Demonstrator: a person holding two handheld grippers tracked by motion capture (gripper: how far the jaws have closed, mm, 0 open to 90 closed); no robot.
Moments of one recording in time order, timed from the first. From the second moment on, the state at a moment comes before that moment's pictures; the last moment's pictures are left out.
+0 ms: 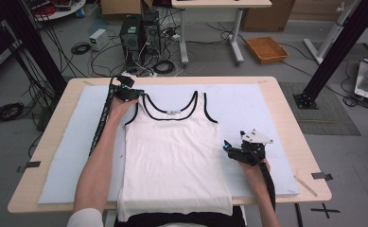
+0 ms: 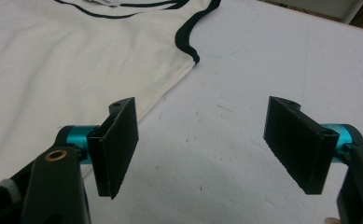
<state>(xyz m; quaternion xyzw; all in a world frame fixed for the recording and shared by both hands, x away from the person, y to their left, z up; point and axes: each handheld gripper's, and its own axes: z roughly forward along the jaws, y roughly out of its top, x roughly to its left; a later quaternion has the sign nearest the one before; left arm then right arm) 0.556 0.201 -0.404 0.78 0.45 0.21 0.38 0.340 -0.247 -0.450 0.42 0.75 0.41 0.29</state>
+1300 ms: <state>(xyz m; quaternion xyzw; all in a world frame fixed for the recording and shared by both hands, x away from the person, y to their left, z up) 0.536 0.201 -0.393 0.77 0.45 0.16 0.43 0.338 -0.247 -0.450 0.41 0.75 0.42 0.30</state>
